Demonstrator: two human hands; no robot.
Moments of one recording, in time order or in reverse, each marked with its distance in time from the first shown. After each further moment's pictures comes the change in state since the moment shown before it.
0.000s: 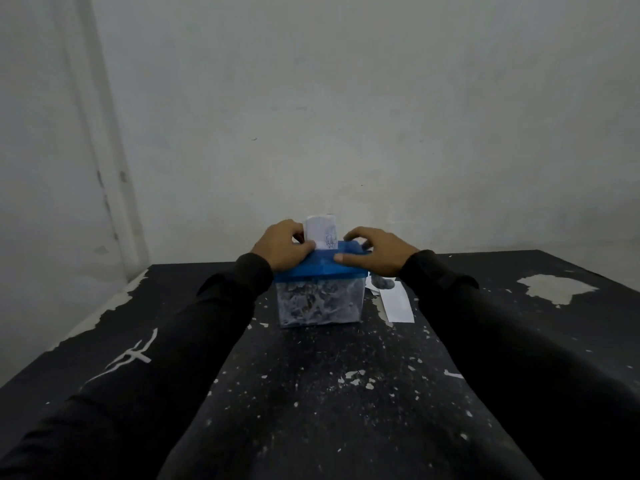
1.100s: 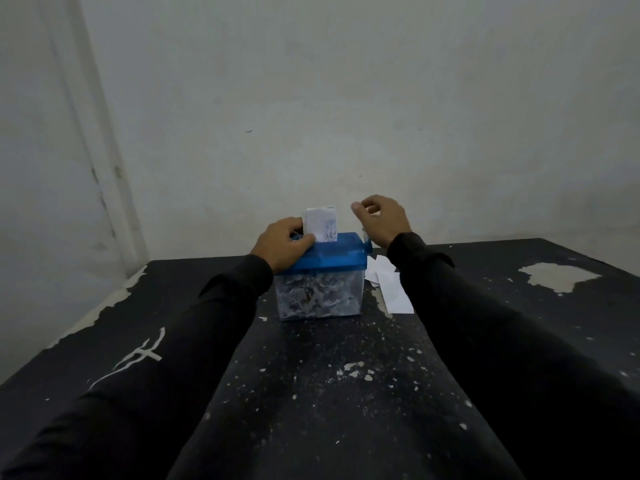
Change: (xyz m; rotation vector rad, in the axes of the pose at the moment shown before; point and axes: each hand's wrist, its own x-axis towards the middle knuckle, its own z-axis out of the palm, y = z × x) left_hand -0.006 -0.004 0.014 -0.140 -0.010 -0.002; right_hand 0.054 0.031 0.011 0.283 0.493 0.073
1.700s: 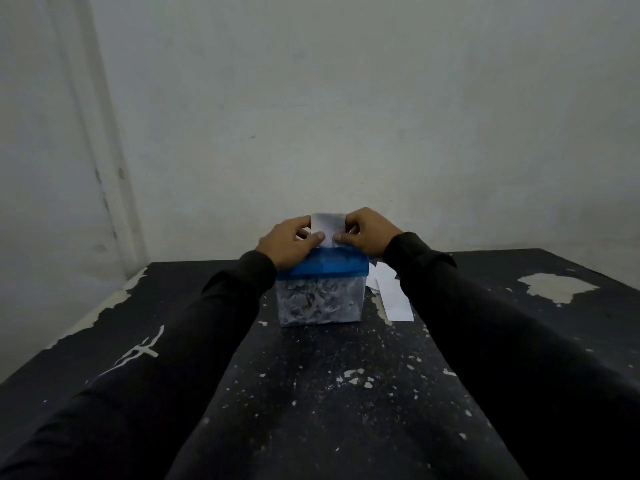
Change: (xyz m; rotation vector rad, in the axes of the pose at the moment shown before) left_hand 0.007 0.006 -0.006 -0.060 -0.052 0.050; right_hand -0.004 -0.031 -0.004 -0.301 -0.382 -0.194
